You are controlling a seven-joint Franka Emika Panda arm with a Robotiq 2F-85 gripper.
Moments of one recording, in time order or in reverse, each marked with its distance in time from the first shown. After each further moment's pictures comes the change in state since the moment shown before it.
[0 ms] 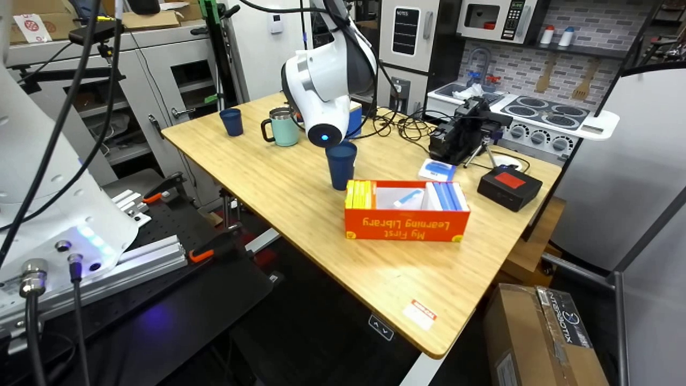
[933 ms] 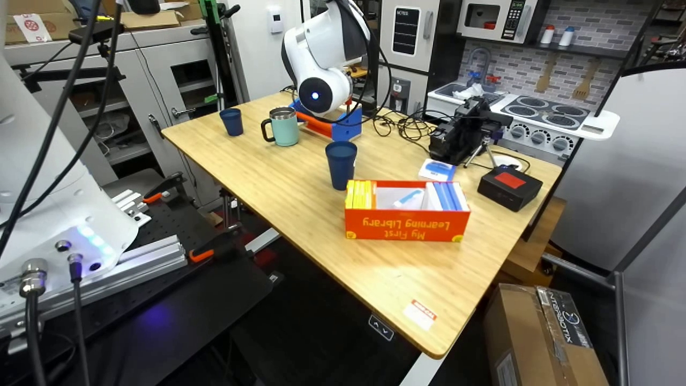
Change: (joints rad) arm 0.084 -0.040 0.055 0.096 0.084 0.528 0.120
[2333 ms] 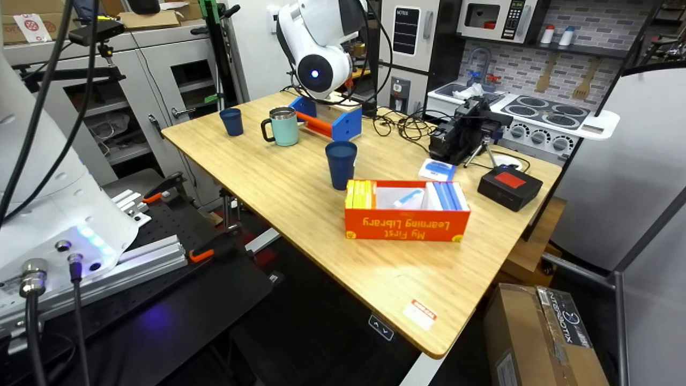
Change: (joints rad) arm 0.010 -0.095 0.004 -0.020 -0.029 0.007 -0.042
